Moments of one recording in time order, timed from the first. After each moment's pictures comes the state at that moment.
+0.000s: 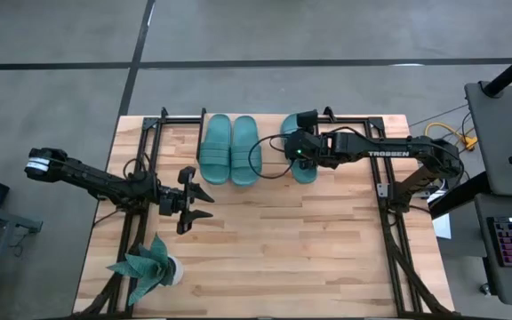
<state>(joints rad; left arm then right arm) -0.15 0.90 0.18 1.00 0.15 0.58 -0.18 1.53 1.23 -0.64 0.74 -0.66</state>
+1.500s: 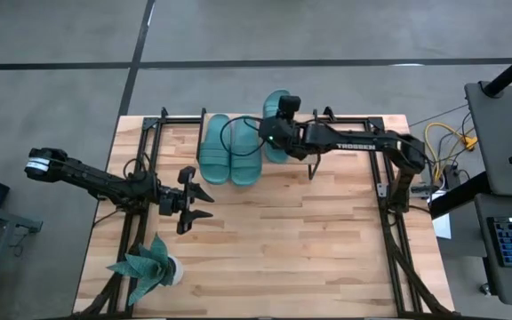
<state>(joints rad) -0.15 0.90 0.18 1.00 0.15 0.58 -0.22 1.82 1.54 -0.48 0.98 -0.63</state>
